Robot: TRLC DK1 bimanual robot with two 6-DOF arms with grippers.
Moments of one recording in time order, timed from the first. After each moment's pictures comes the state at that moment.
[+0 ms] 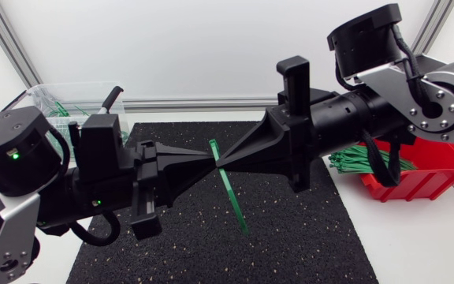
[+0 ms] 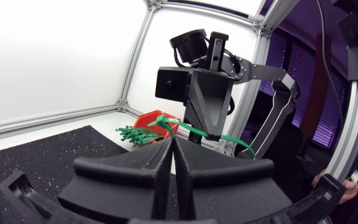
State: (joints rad) left arm -0.64 1.11 0.47 0.62 0.63 -0.28; right arm 0.50 1.33 1.01 -0.37 -1.20 1.05
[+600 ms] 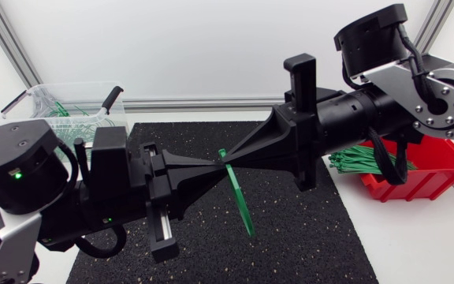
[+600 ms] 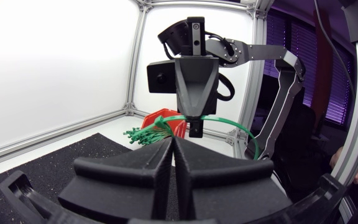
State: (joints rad) left arm -0.74 1.09 0.46 0.59 0.49 -0.13; right arm 0.46 1.33 1.01 -0.40 -1.20 1.06
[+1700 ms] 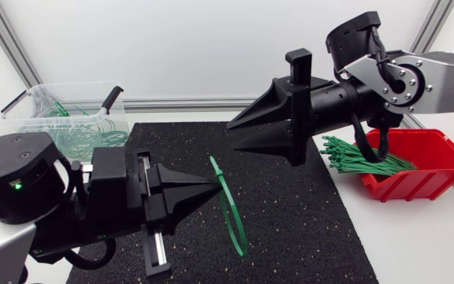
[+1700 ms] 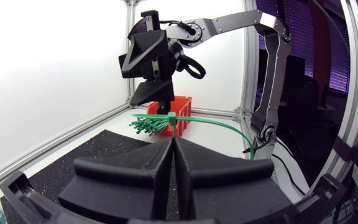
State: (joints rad) left arm -0.74 1.02 0.42 0.46 0.49 0.07; right arm 0.36 1.50 1.11 -0.42 -1.28 0.86
